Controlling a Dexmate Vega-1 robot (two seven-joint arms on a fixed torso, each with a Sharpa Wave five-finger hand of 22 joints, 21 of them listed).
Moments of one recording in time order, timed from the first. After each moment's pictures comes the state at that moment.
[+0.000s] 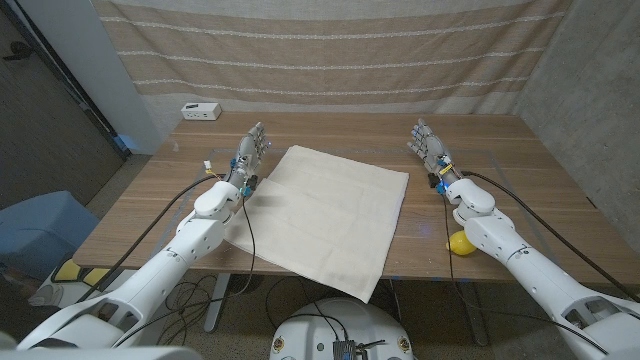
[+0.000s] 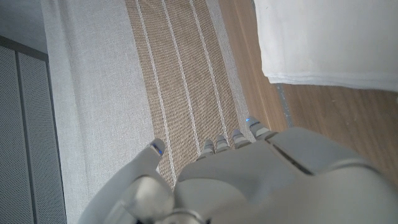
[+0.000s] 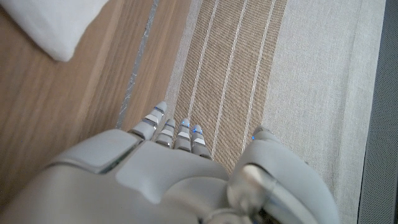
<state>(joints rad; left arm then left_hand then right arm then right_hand) 0.84 0.51 0.37 -1.30 -0.65 -0.29 -0.03 0.06 0.08 0.61 0.17 0.22 -0.17 -0.06 0.17 0.17 -0.17 -0.08 0.19 0.18 -0.17 -0.03 0.18 0.17 -0.17 0.01 0.41 0.18 -0.83 -0.51 -0.37 -1.29 0.65 0.29 0.04 0.35 0.15 0.11 0.09 0.23 0.03 0.07 0.18 0.17 0.07 0.08 0.19 0.18 -0.01 0.05 0.18 0.18 0.16 0.02 0.19 0.17</state>
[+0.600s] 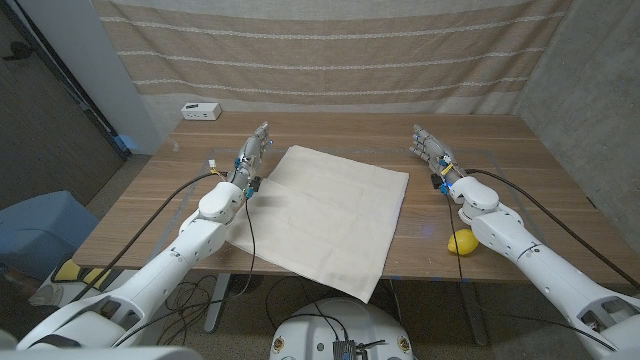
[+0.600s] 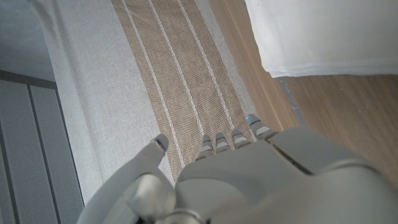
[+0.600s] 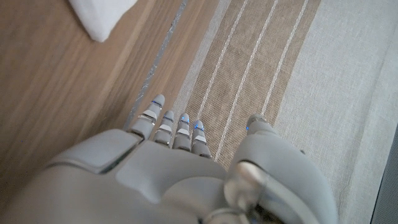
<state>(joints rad) 0.82 0.51 0.40 -1.28 -0.47 -0.37 0.05 0.11 0.11 0.63 0.10 0.21 -0.07 -0.07 0.21 0.17 -0.12 -0.07 0.23 0.18 -0.15 0.00 0.19 0.17 -0.13 0.08 0.43 0.18 -0.86 -0.60 -0.39 -1.42 0.59 0.21 -0.03 0.47 0.16 0.20 0.00 0.20 0.09 0.04 0.19 0.18 0.13 0.10 0.20 0.18 0.09 0.12 0.20 0.18 0.23 0.12 0.20 0.17</state>
